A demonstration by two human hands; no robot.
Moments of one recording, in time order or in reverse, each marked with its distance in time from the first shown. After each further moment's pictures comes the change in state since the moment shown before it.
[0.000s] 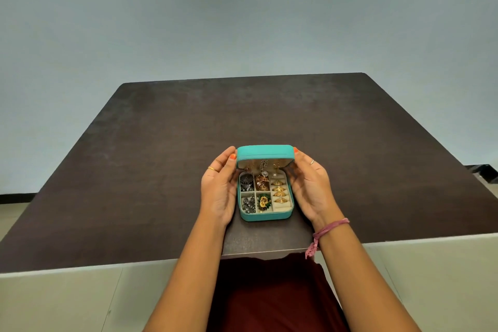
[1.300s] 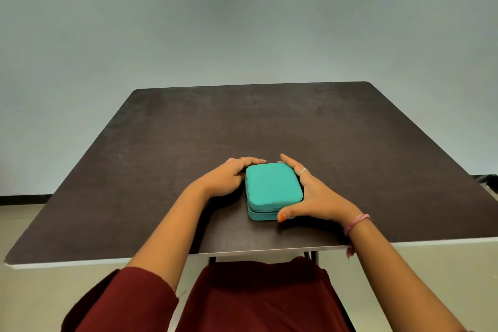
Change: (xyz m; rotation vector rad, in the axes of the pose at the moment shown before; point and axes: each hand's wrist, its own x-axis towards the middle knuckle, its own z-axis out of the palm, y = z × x) left_hand 0.041 0.039 -0.012 1.513 -0.754 0.039; right_hand -0.007 -0.021 -0.023 -1.221 -0.576 0.120
